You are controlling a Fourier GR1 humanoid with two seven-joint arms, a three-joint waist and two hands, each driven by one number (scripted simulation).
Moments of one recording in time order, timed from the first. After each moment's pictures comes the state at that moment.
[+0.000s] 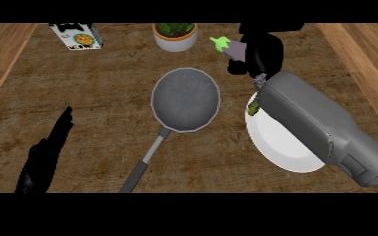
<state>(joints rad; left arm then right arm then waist) 0.11 0.54 -0.27 -1.56 0.16 0.34 0.09 -1.00 -0.38 0.85 -0.86 0.47 -0.49 0.87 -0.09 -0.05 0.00</state>
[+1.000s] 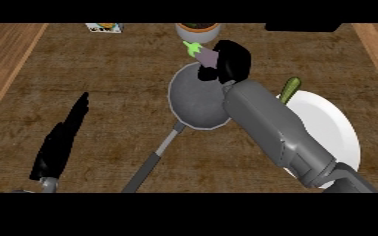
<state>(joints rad) 0.01 0.48 -0.27 -1.55 0.09 0.27 0.10 -1.00 -0.11 0.61 -0.66 0.53 -0.55 0.79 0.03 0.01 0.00</state>
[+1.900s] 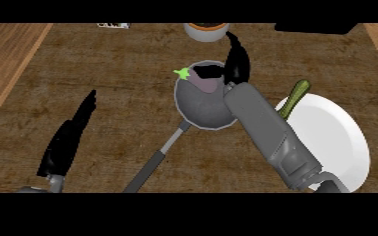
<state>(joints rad) -0.02 0.45 -0.29 -1.56 0.06 0.25 0.10 -0.96 0.00 0.25 -0.51 0.15 -0.78 0.31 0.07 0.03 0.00</state>
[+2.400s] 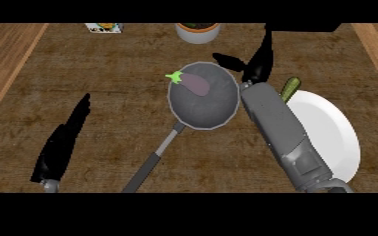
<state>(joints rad) 0.02 0.45 -0.26 -1.58 0.06 0.25 0.12 -0.90 -0.03 0.05 -0.55 0.04 -0.99 0.08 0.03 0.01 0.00</state>
